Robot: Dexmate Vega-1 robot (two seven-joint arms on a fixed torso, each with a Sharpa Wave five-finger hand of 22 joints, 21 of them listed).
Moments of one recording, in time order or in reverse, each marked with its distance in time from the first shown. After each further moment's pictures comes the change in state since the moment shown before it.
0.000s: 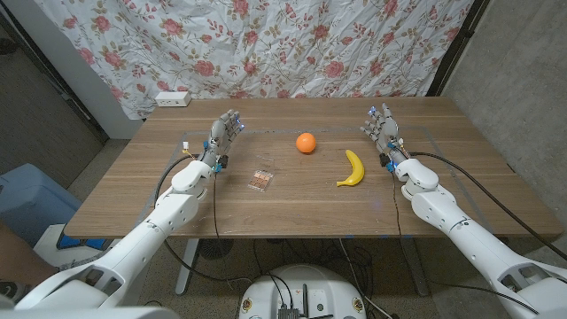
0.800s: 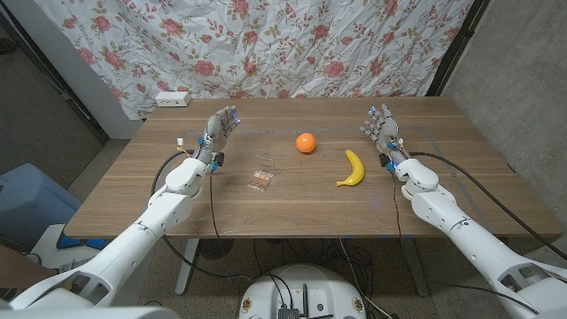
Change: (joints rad) left arm 0.028 0.059 -0.016 -0.080 0.060 -0.020 0.035; left_hand 0.000 0.000 0.013 -0.018 0.000 0.054 -0.029 0.011 0.000 0.041 -0.027 0.008 0.000 0.011 -0.018 0.000 -0.003 -0.001 0.001 0.000 -0.002; right arm 0.000 0.000 0.000 0.000 0.000 0.000 0.001; right_hand 0.000 0.000 0.000 0.000 0.000 0.000 0.000 0.000 0.000 0.000 0.000 0.000 0.000 0.000 0.000 0.000 0.002 0.000 0.000 -0.001 0.001
